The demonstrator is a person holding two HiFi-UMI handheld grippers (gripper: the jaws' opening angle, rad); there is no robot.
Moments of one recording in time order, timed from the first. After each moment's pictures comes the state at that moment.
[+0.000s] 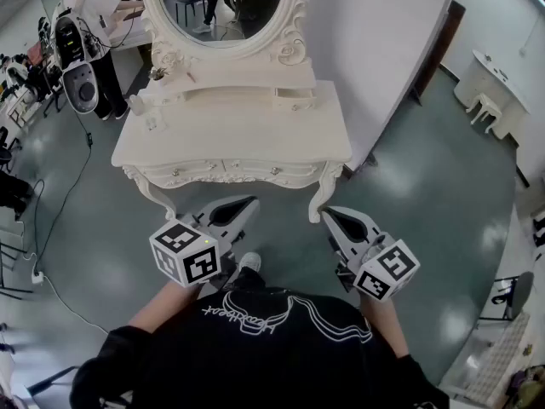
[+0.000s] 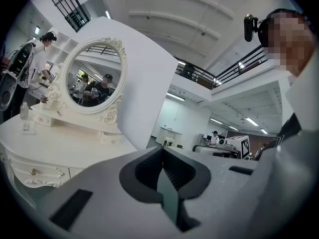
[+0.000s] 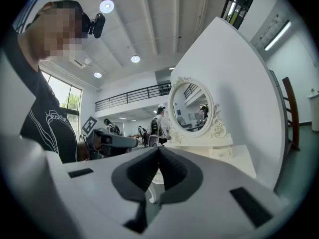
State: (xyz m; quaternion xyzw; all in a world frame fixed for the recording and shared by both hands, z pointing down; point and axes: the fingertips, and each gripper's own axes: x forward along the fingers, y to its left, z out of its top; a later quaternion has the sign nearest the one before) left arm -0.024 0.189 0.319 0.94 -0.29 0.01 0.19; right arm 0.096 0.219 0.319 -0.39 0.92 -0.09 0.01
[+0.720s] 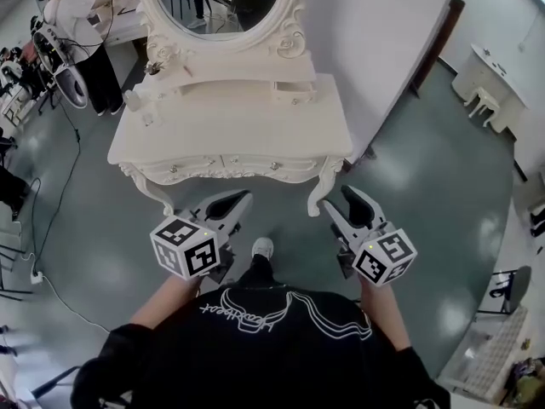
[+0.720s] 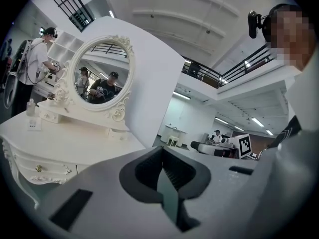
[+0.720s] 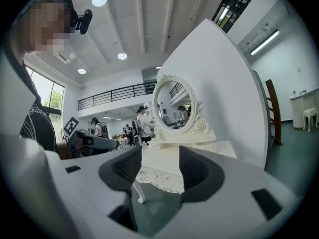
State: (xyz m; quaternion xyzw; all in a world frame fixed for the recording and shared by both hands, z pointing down) left arm -0.044 0.164 0.344 0.92 -0.32 0.02 0.21; right arm 0.121 0.177 0.345 -0.47 0.88 -0.11 0.00
